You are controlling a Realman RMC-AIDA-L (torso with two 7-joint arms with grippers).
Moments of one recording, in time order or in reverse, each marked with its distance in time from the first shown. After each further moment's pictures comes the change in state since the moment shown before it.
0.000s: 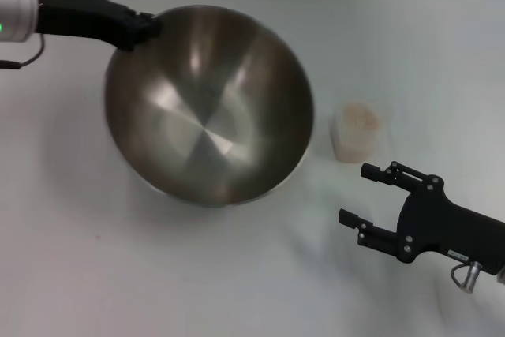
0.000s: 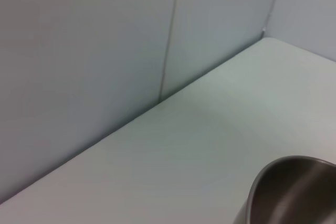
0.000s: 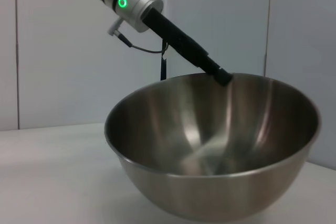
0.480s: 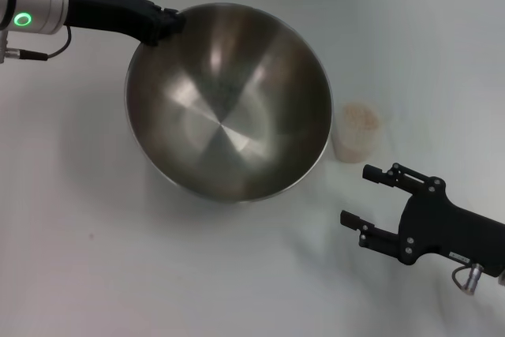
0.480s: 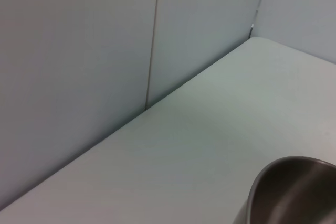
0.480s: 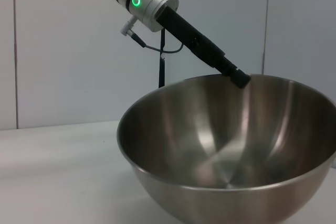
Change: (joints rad) left arm -0.057 -0.001 0.051 -0.070 -0.009 -0.056 0.004; right arm -0.007 0.000 0.000 0.000 0.001 0.000 0.000
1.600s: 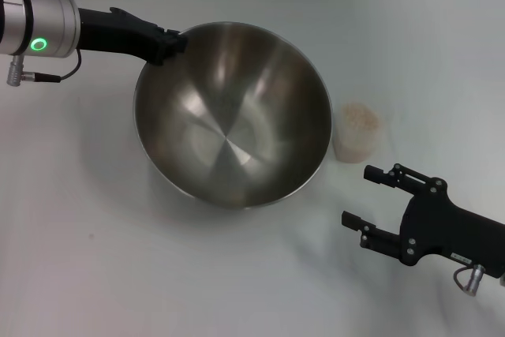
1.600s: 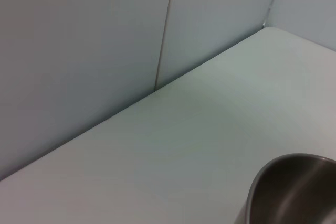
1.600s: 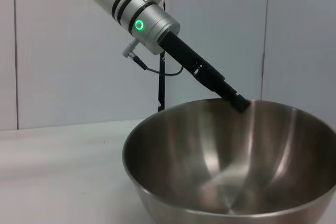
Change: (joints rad) left arm -0.009 0.005 0.009 -0.157 -0.032 -0.105 0.060; right arm -0.003 -0.002 0.000 -0.001 0.000 -0.006 0.000
